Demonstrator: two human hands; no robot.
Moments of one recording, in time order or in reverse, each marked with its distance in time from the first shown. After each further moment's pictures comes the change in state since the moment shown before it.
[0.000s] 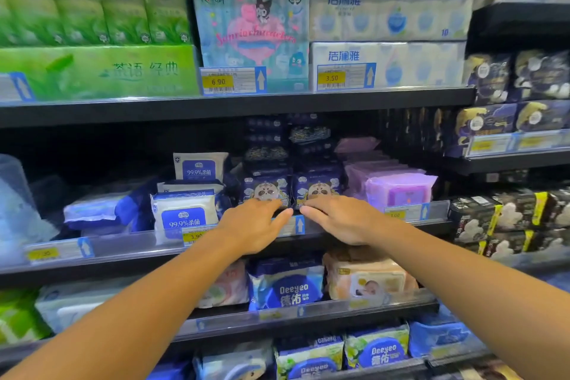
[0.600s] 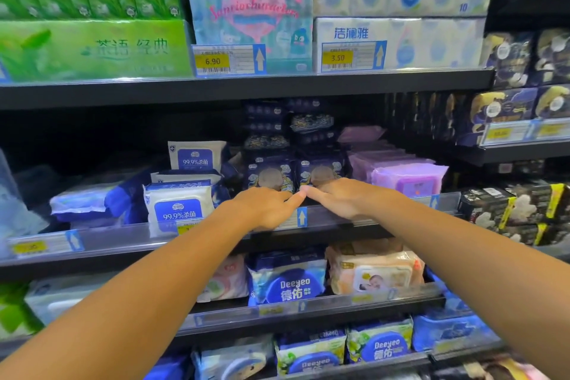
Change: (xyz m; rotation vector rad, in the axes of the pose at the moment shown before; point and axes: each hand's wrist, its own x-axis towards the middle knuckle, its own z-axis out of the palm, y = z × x) left_hand 0.041 0.011 -0.002 0.026 -0.281 -0.052; right_hand 0.037 0.010 -0.008 -0.032 -0.194 0.175
